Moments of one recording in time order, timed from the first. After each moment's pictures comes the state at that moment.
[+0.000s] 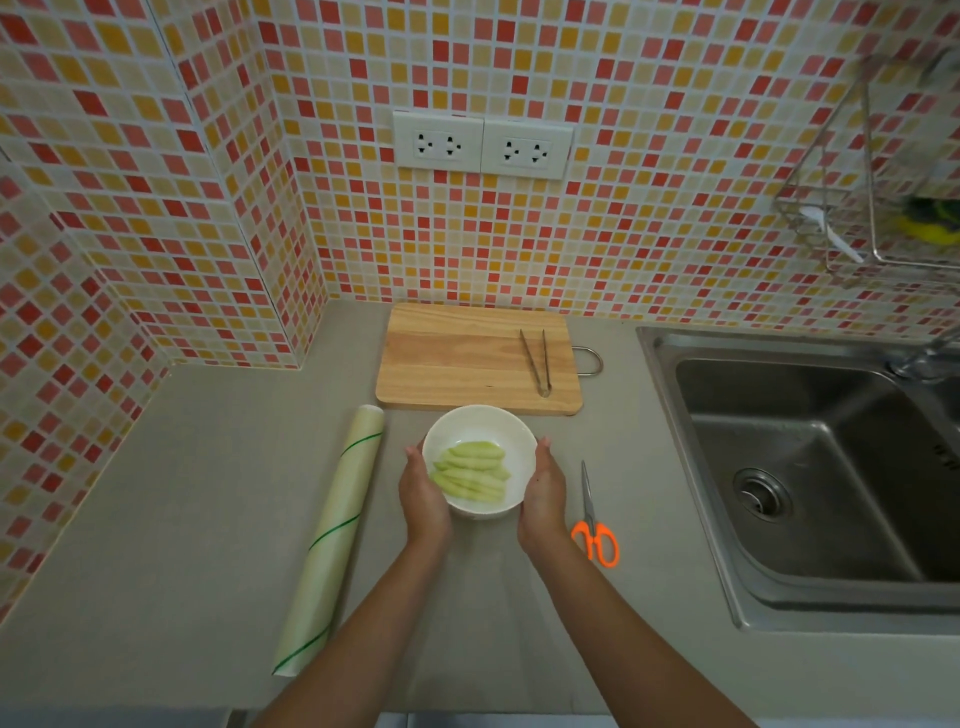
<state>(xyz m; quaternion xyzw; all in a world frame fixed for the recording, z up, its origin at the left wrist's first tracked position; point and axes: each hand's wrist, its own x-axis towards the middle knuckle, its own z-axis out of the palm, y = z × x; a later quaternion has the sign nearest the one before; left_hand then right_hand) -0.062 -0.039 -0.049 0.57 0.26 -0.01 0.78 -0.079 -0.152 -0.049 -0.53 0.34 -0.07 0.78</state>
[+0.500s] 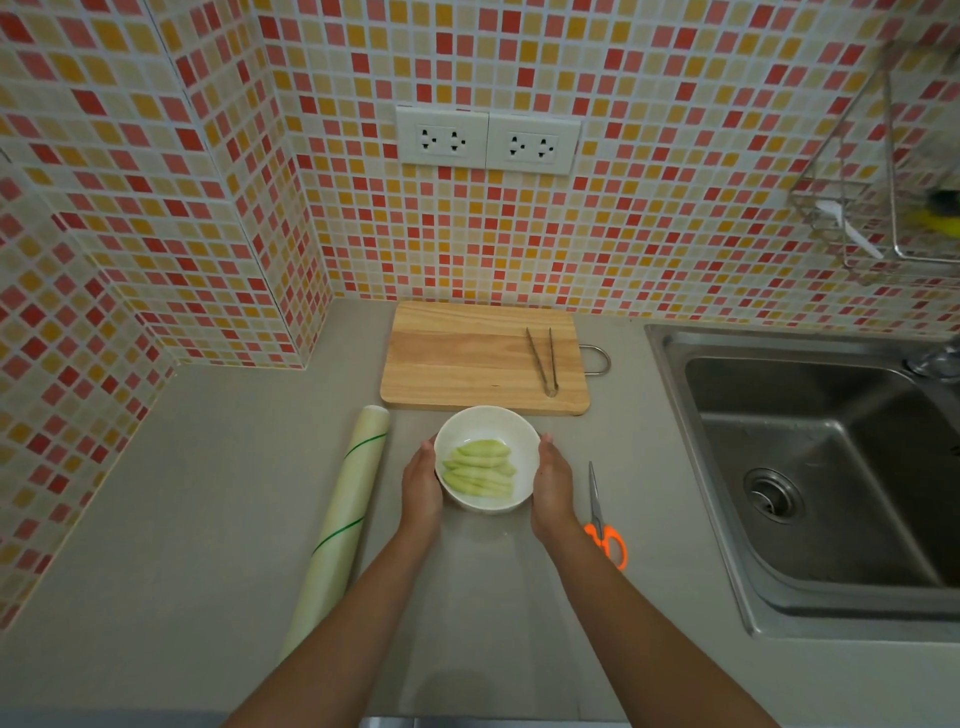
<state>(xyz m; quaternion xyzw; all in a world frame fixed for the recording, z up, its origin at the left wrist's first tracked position) -0.043 -0.025 -0.070 0.64 0.19 -0.08 0.74 -0.060 -0.166 -0.065 -0.58 0.33 -0.05 0.75</state>
